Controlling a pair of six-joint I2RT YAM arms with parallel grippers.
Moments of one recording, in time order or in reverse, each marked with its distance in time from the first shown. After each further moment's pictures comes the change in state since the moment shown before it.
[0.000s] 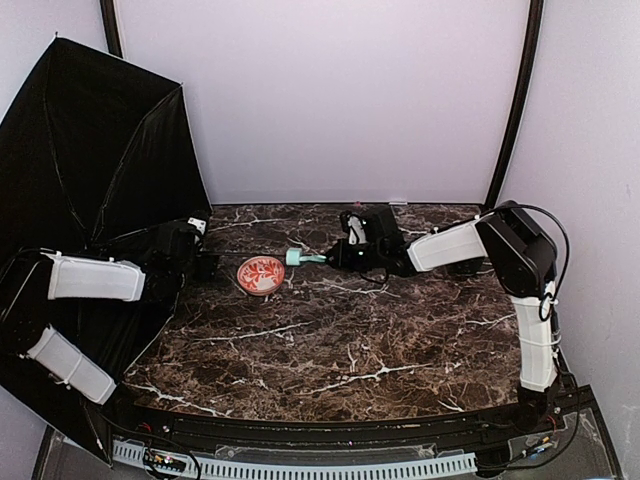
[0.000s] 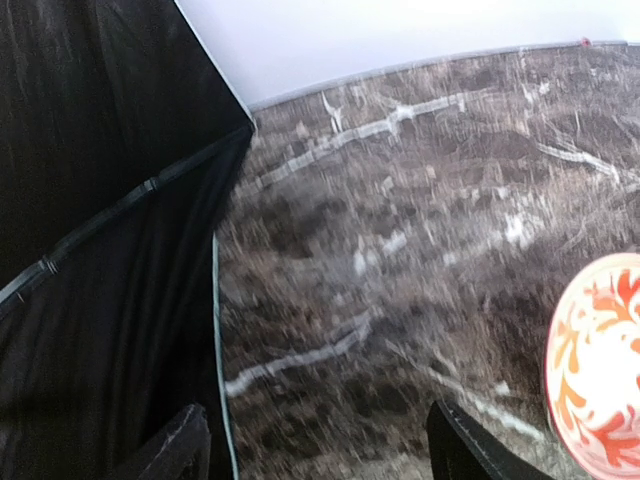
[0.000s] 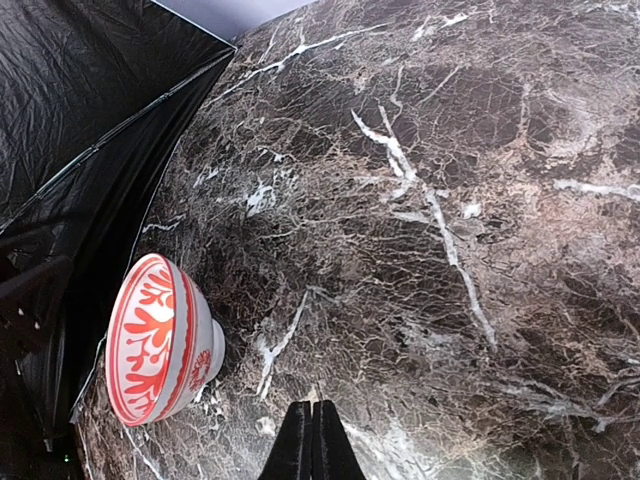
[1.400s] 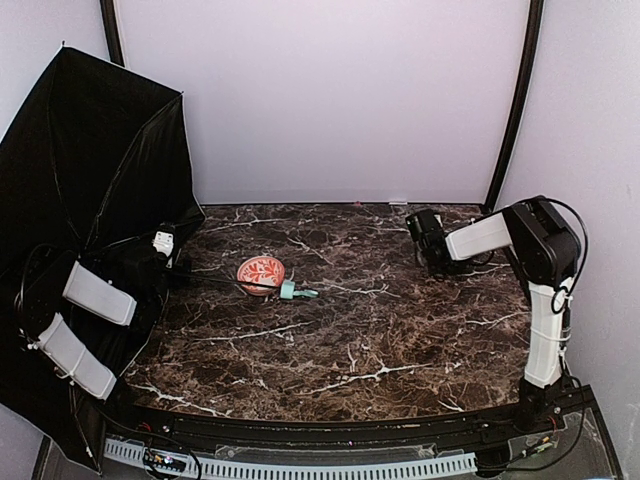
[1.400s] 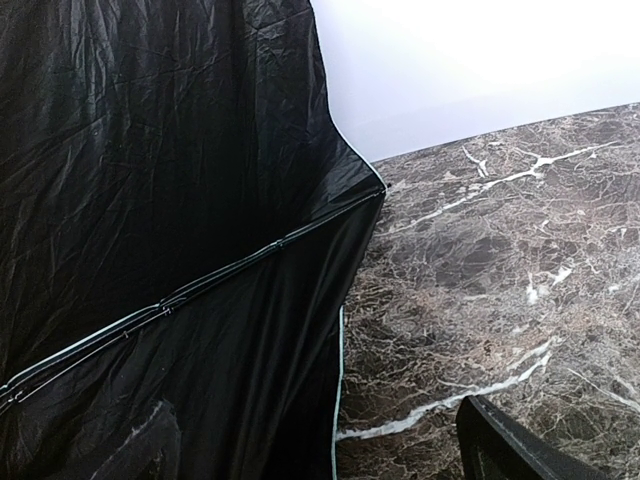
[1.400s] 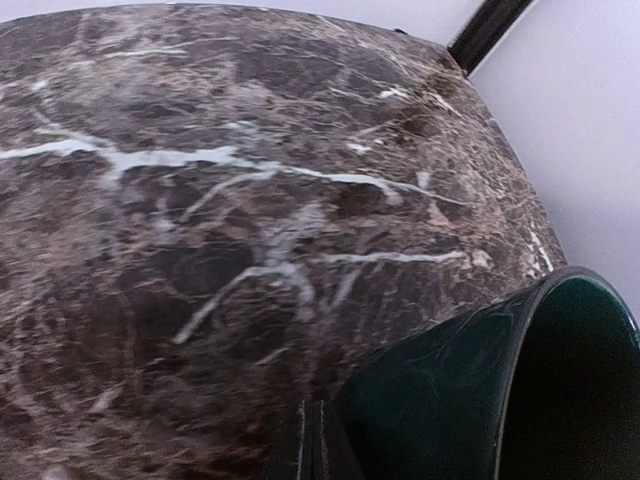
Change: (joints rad) left arm 0.220 0.086 -0.291 0.671 0.039 0.210; right arm -0.228 -0.061 -0.117 -0.296 1.038 -0.358
